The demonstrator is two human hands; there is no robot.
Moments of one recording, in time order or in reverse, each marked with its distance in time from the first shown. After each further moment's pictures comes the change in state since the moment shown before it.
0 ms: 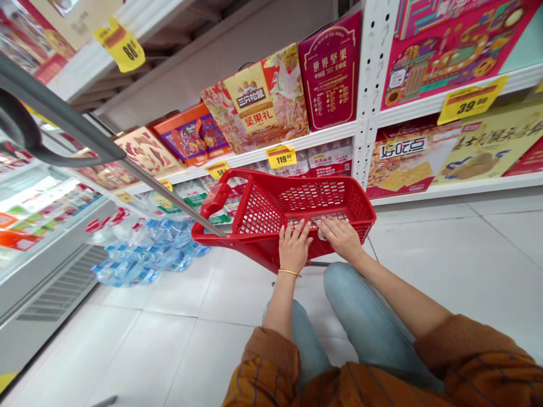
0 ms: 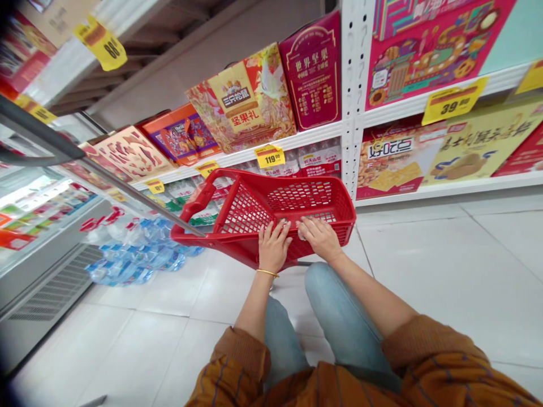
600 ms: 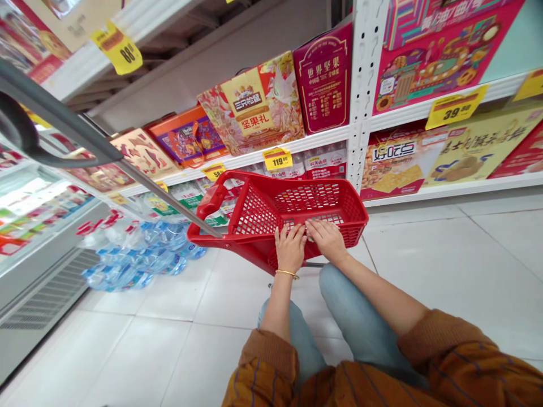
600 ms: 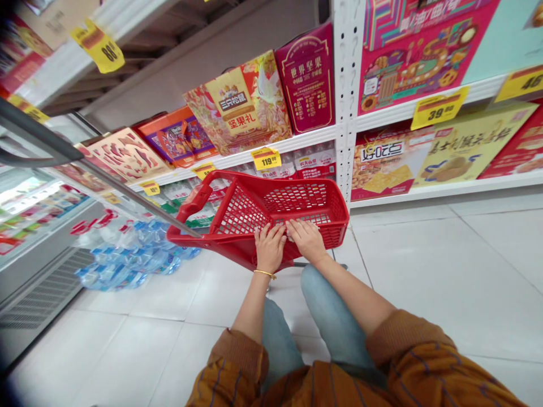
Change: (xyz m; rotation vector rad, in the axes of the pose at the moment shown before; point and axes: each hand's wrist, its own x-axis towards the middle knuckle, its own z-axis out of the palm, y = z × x) left_hand 0.002 0.006 -0.004 -0.077 -0.027 -0.089; right_hand 0.018 -0.029 0.007 0.085 0.012 0.094
